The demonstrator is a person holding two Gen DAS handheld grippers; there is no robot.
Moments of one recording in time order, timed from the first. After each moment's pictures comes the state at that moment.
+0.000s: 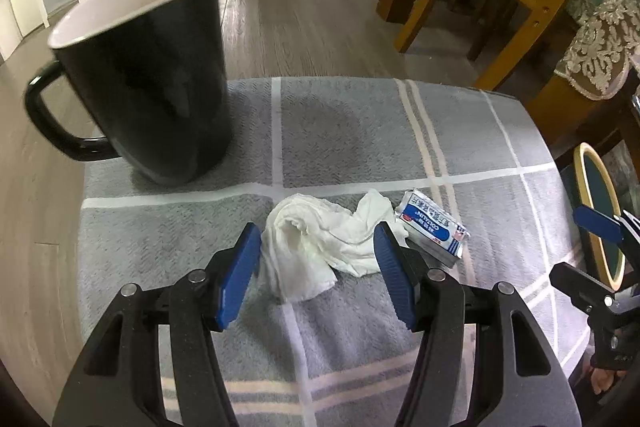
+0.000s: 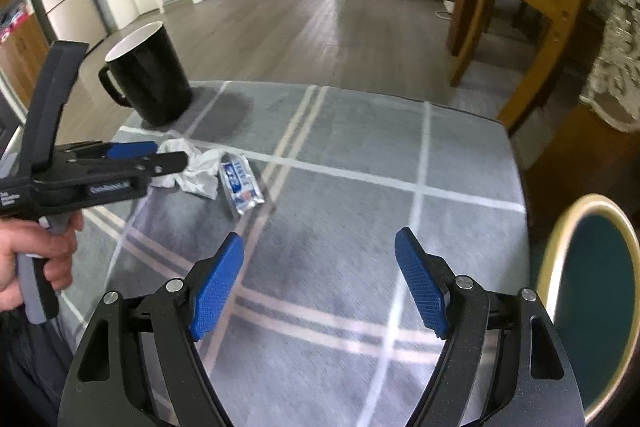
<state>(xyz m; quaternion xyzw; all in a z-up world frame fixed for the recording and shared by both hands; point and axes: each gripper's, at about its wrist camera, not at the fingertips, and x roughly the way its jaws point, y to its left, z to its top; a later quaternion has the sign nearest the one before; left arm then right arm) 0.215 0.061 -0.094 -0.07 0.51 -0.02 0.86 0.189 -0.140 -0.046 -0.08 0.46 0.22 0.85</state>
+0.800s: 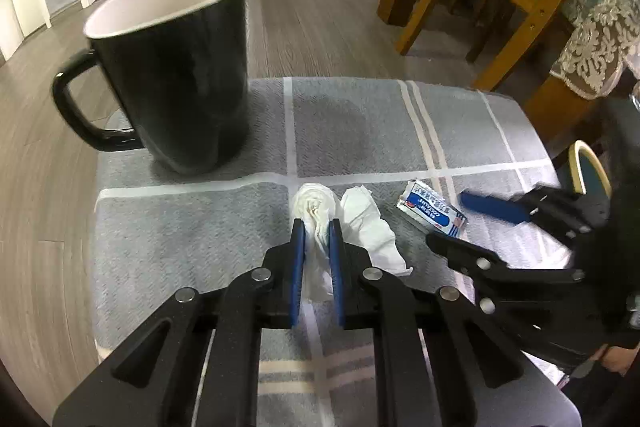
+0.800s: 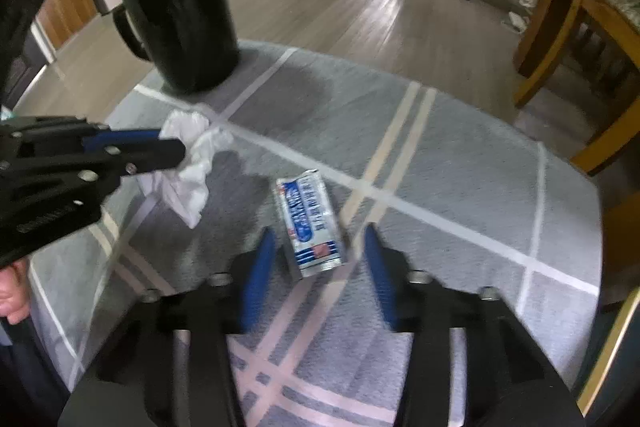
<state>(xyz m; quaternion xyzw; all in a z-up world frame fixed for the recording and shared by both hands) 0.193 0.071 -0.081 -0.07 0.50 -0.02 0.86 0.219 -0.058 -0.088 -0.15 0.48 0.30 0.81</state>
